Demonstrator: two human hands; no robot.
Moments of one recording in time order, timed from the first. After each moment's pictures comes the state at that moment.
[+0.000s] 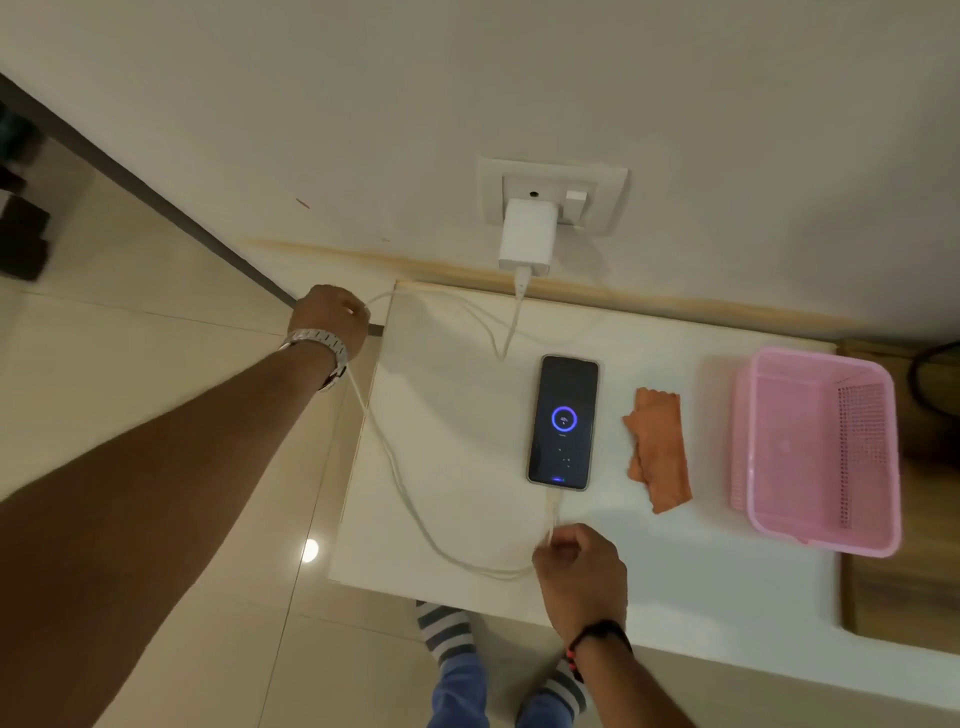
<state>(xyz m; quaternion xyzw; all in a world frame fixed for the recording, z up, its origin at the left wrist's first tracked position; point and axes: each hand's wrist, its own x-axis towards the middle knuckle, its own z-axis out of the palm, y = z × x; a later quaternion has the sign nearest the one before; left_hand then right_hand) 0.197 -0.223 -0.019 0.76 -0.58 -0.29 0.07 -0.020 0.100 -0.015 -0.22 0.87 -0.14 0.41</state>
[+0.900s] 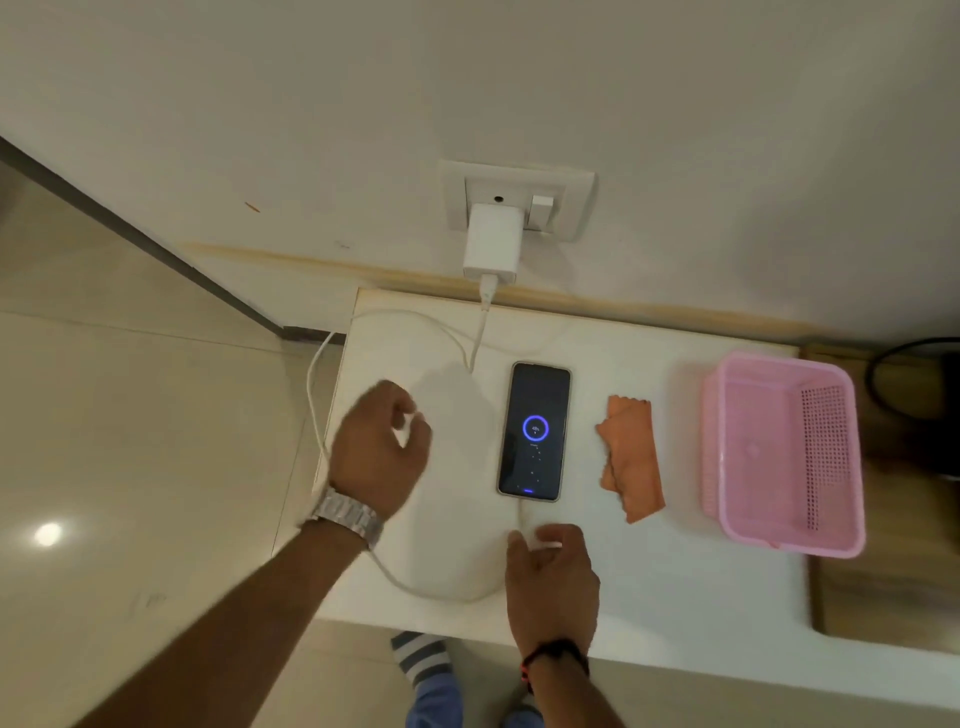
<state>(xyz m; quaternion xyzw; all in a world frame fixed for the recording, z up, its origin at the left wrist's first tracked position) 0.132 -0.070 -0.006 0.61 -0.69 -0.29 0.24 -0.009 0.094 -0.021 -0.15 0.90 -0.20 0.35</state>
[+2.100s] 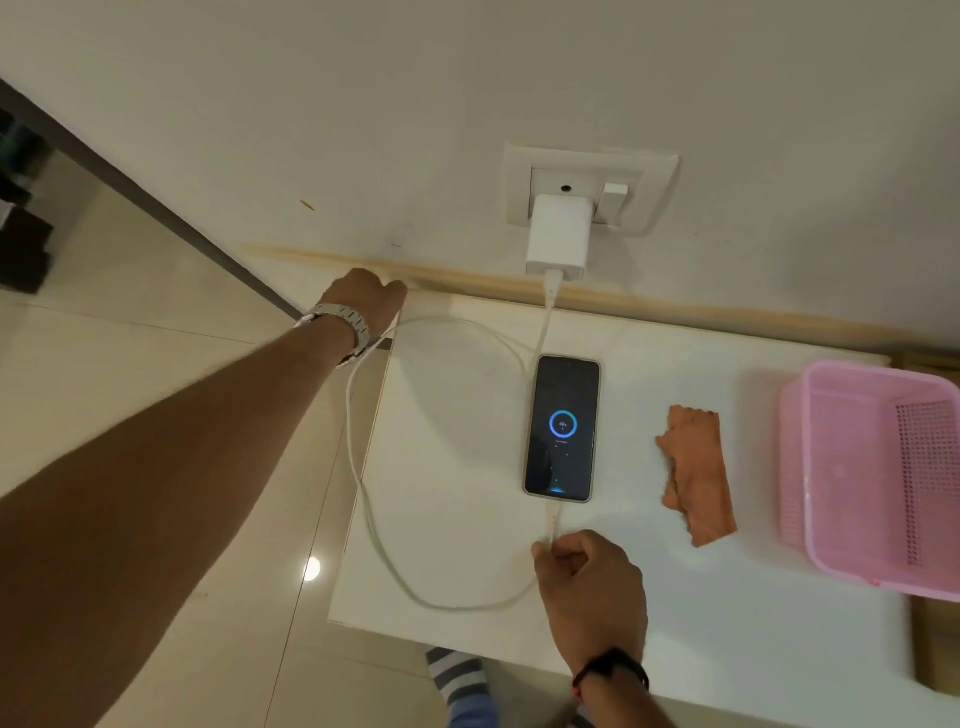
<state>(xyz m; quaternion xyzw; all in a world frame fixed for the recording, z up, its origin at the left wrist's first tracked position) 0.173 -0.263 -0.028 0.73 -0.61 -0.31 -0.03 -0.006 0.079 -0.031 -0.29 0.88 -0.14 0.35</state>
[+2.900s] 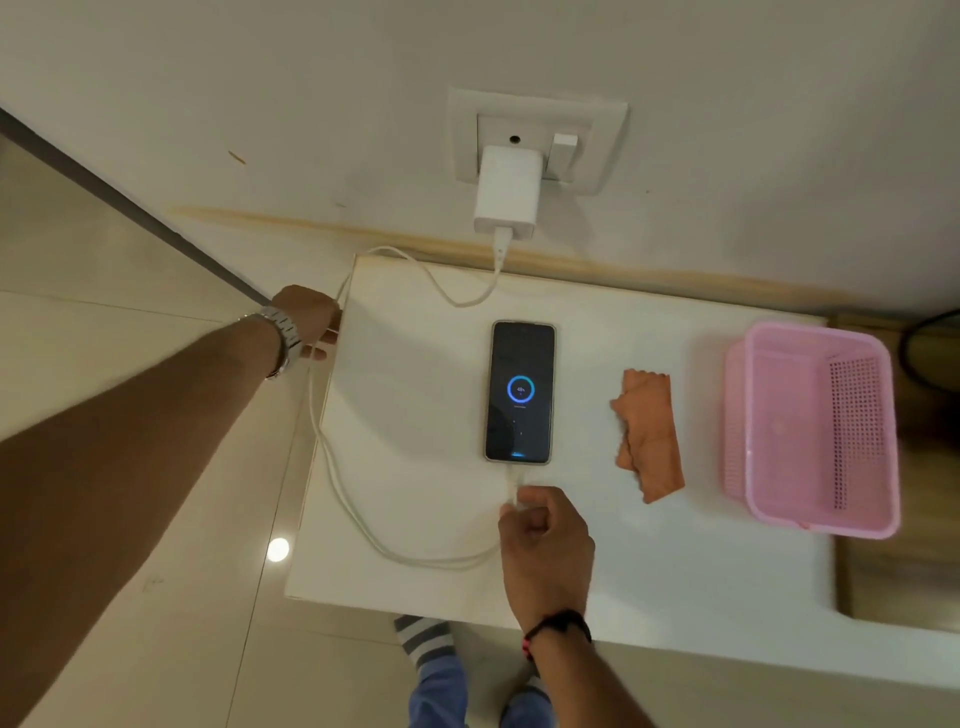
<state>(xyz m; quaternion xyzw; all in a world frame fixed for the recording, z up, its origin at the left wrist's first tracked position) 0.198 -0.236 -0.074 0.76 -0.41 -0.50 0.04 0.003 0.083 -0.037 -0.20 0.86 -0.31 0.36</state>
